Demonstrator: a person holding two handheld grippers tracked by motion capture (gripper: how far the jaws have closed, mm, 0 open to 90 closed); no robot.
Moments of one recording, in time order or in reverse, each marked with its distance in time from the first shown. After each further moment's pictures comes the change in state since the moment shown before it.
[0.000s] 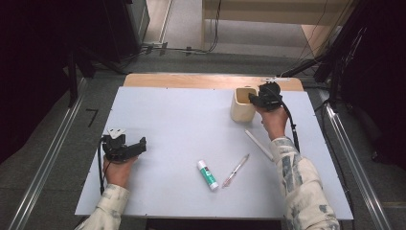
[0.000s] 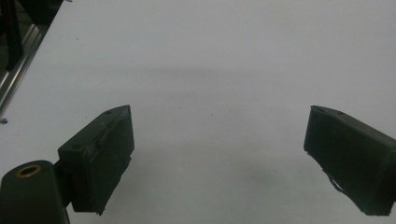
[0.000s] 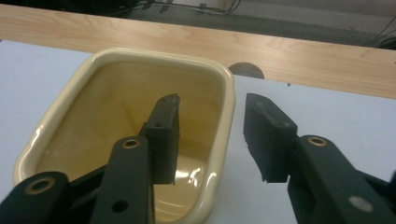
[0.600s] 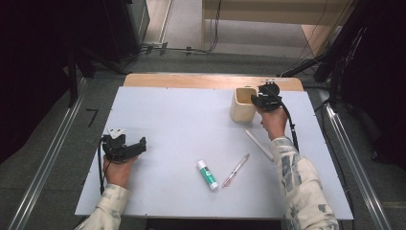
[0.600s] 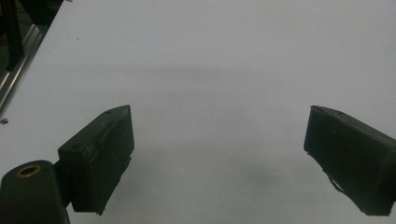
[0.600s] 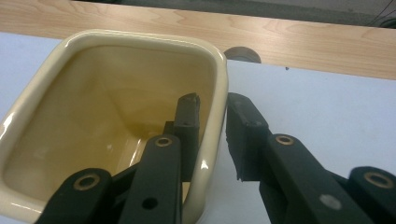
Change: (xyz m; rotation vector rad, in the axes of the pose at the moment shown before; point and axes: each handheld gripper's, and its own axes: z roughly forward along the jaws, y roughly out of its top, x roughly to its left) left arm 0.000 0.000 0.000 0.001 0.002 0.002; right arm -0.002 -0.002 0.006 0.050 -0.021 0.027
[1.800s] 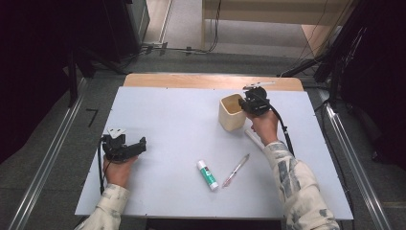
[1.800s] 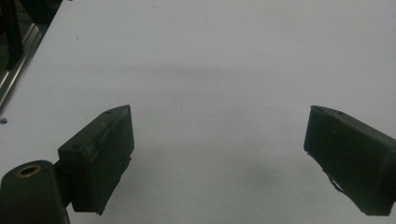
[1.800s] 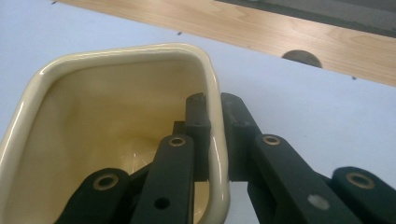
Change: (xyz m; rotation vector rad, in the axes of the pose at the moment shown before) left arm 0.001 0.000 0.001 0.000 0.001 -0.002; right arm 0.043 -0.009 -0.009 0.008 0.111 -0.137
